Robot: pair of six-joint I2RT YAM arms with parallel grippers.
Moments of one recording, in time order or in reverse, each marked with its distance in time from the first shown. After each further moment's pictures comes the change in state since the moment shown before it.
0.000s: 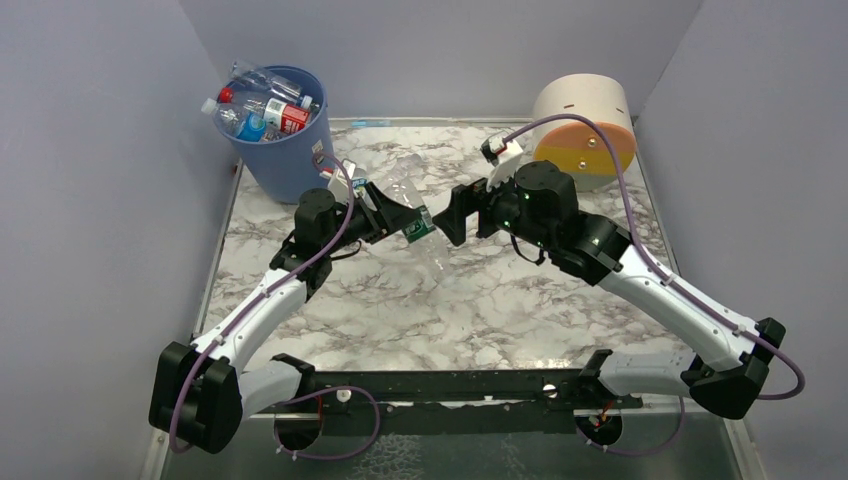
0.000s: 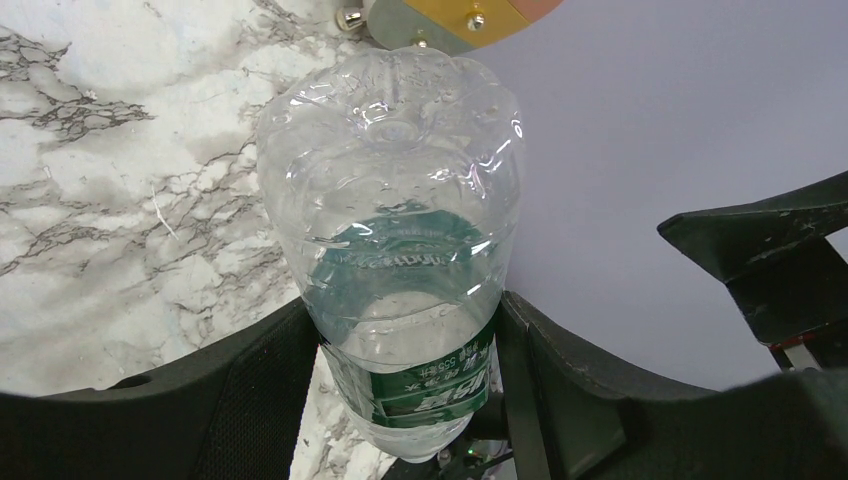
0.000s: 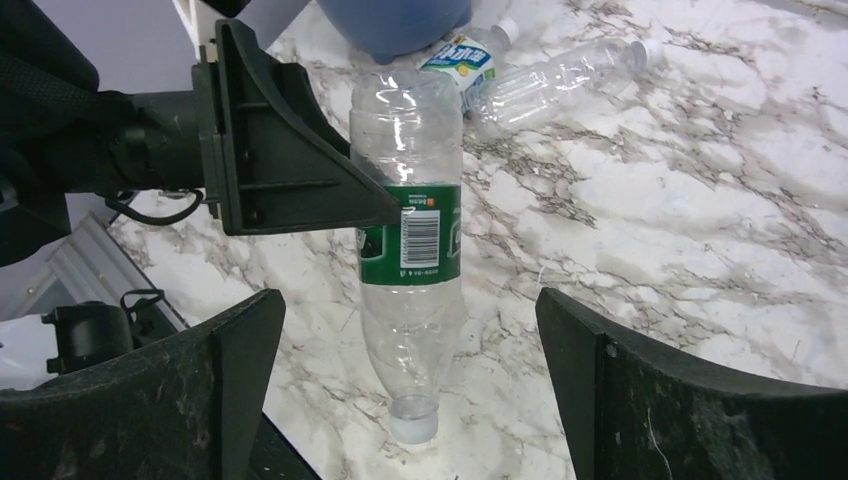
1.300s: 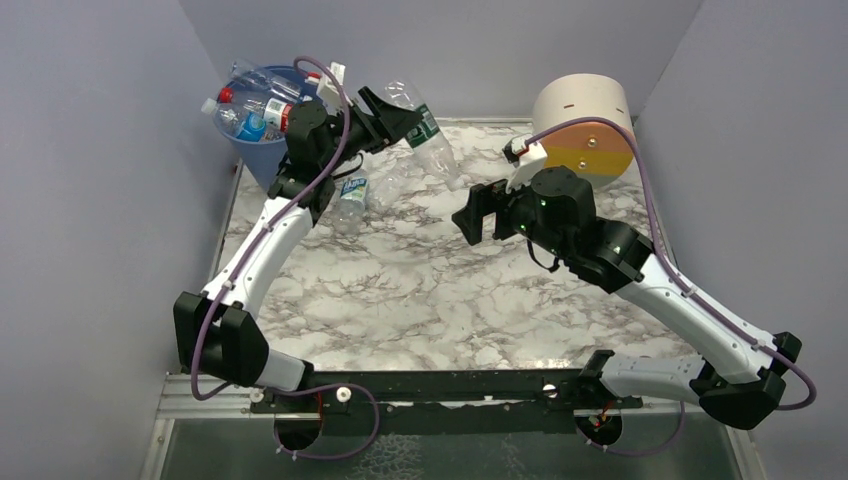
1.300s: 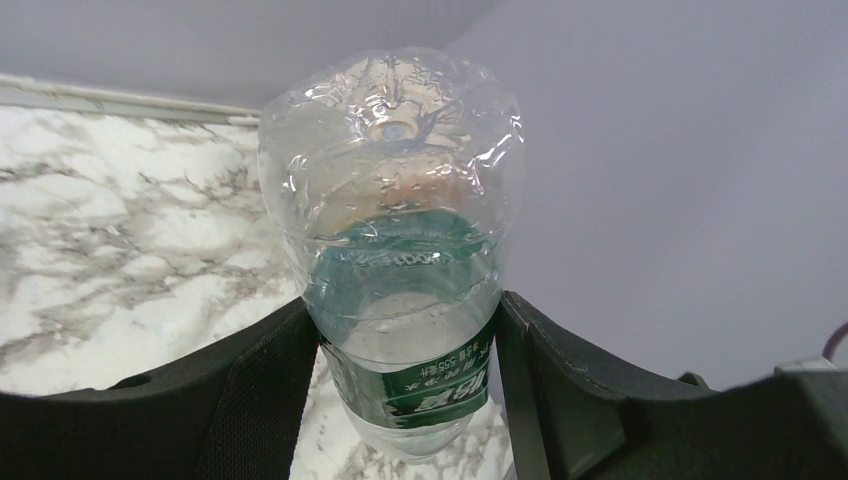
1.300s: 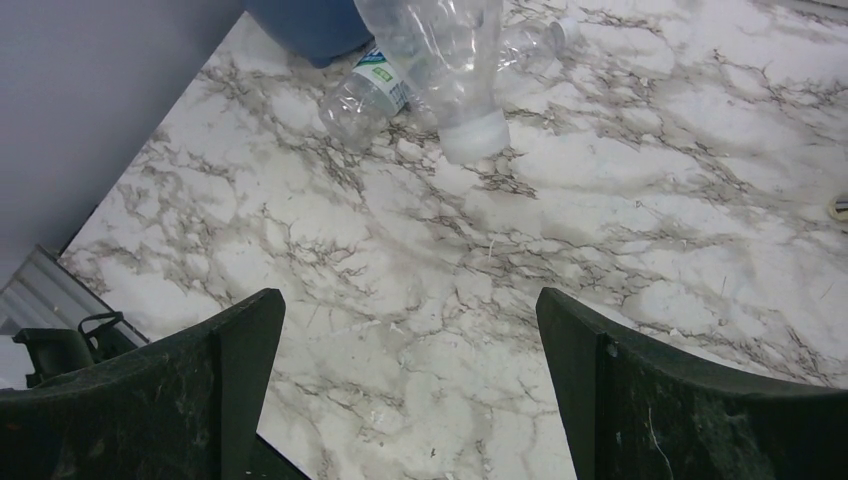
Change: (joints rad) left arm 0.050 0.299 0.592 -0.036 -0.048 0.077; right arm 0.001 -0.072 0.000 -0.108 0.144 0.030
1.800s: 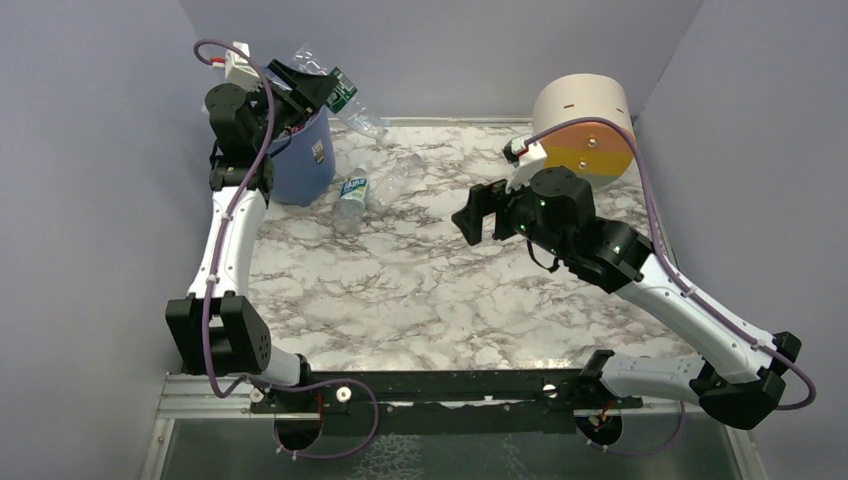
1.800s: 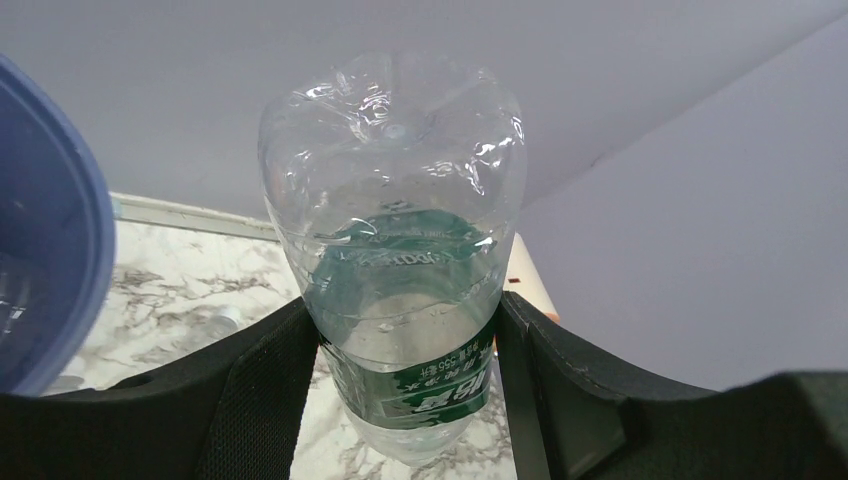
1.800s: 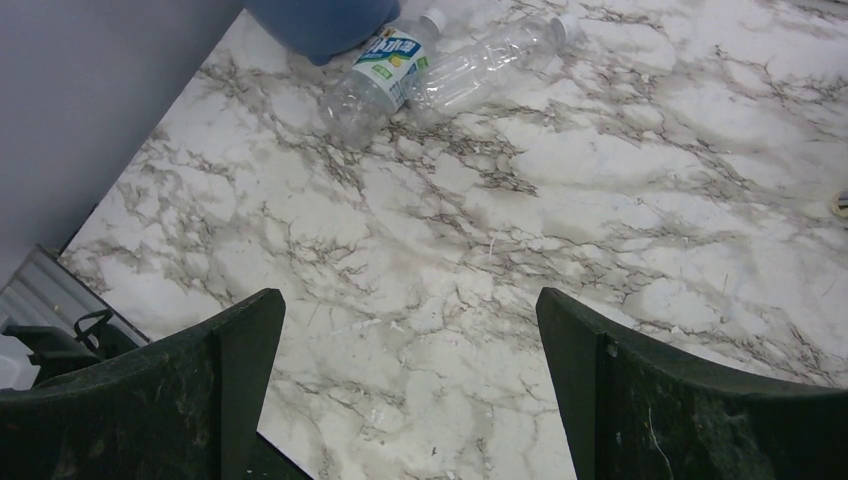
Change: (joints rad) left arm 0.372 0.036 0.111 -0.008 0.077 -0.020; right arm 0.000 -0.005 0.000 -0.003 0.000 0.005
